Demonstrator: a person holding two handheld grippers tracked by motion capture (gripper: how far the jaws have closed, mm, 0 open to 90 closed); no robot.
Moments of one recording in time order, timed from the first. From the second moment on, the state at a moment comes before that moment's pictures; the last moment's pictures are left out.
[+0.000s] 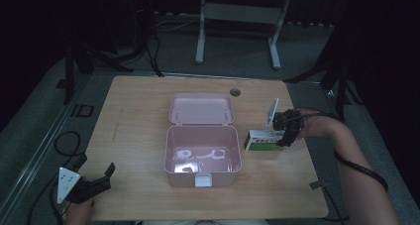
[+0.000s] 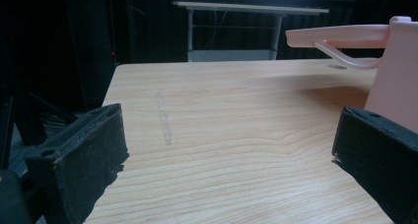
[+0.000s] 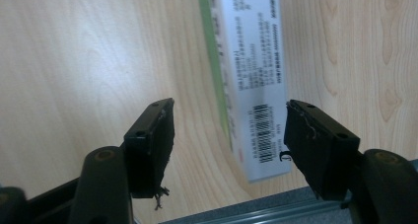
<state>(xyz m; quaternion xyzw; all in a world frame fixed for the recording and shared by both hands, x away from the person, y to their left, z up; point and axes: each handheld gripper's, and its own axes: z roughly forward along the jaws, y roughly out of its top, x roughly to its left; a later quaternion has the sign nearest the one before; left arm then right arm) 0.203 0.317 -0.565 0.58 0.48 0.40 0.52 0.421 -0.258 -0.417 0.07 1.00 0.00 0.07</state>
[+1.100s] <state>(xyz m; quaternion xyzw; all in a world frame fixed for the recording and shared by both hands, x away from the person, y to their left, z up) 0.203 0.317 -0.565 0.58 0.48 0.40 0.53 0.446 -0.238 -0.466 0.05 1.00 -0.06 0.04</state>
